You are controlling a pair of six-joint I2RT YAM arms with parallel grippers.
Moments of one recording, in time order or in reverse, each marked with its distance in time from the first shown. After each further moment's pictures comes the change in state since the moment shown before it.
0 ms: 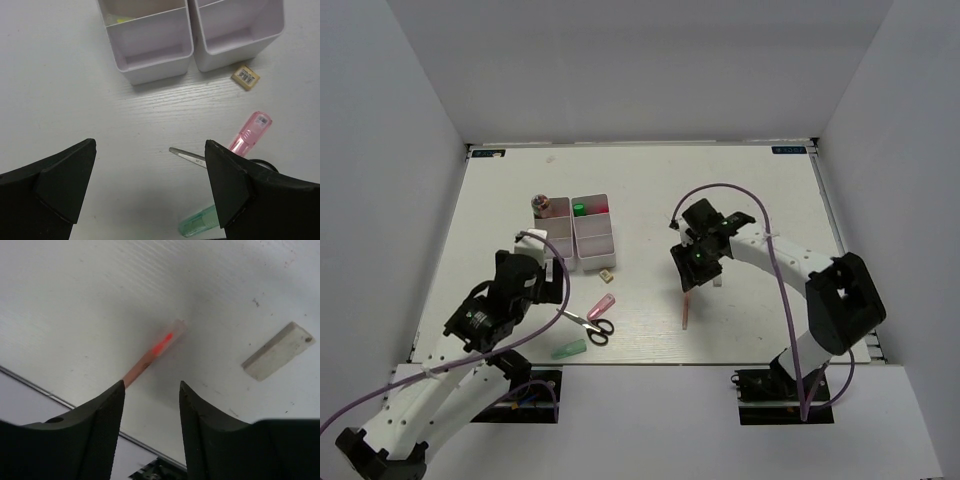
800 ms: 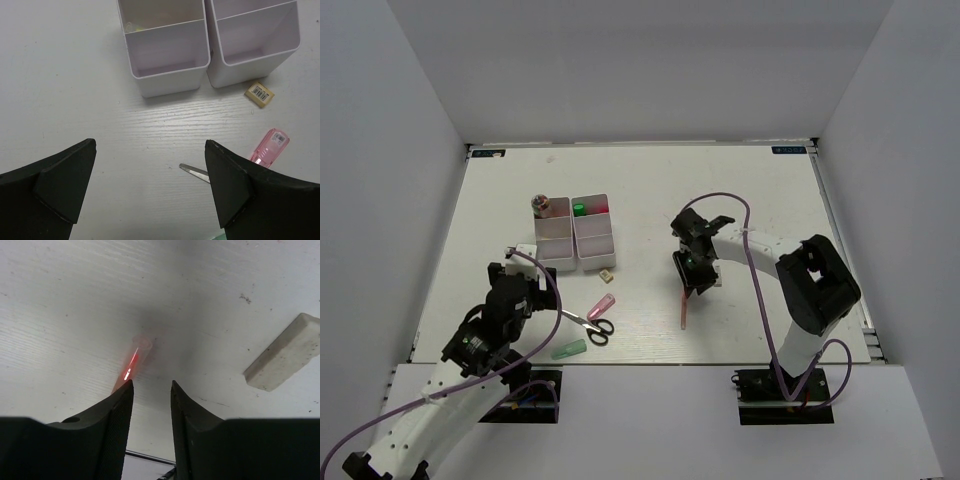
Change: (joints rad) left arm 0.013 -0.244 -0.214 0.136 -0.074 0.046; right arm 0.041 0.187 0.003 0.023 0.153 0.226
